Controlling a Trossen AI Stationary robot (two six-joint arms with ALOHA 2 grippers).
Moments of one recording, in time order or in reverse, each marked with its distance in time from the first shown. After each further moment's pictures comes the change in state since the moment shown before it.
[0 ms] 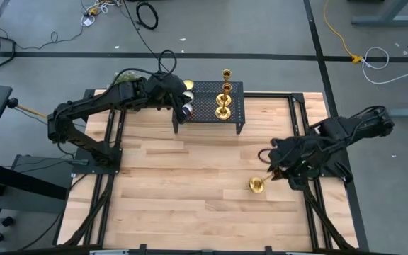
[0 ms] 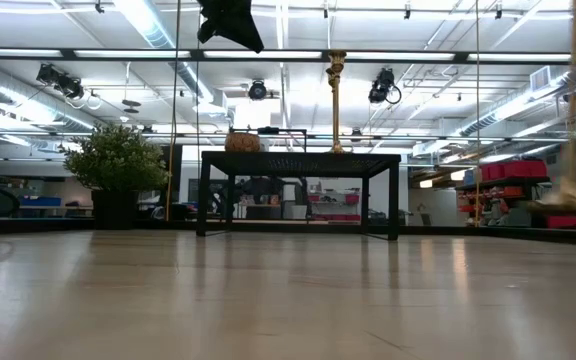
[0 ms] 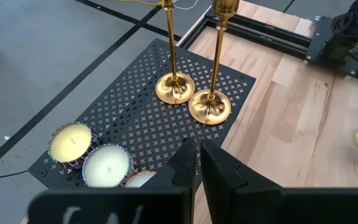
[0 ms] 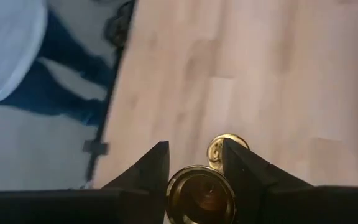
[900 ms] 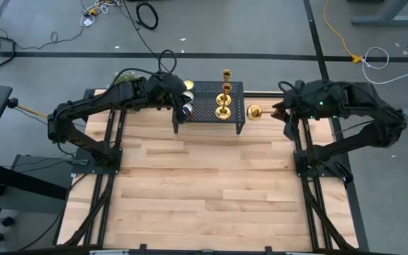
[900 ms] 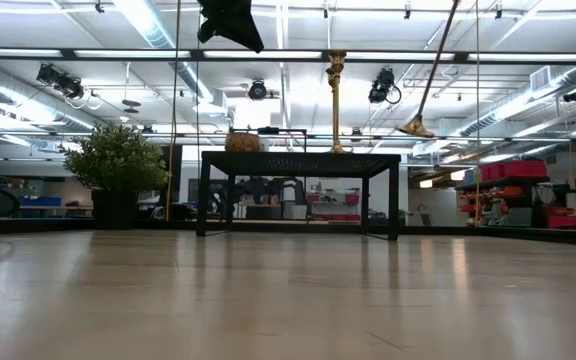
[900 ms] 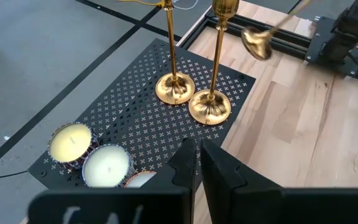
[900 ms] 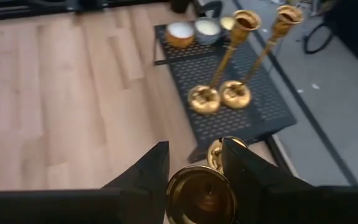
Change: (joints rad) left arm 0.000 0.000 0.000 0.000 0.000 0.000; right arm -0.419 0.015 0.392 -0.188 0.394 -0.172
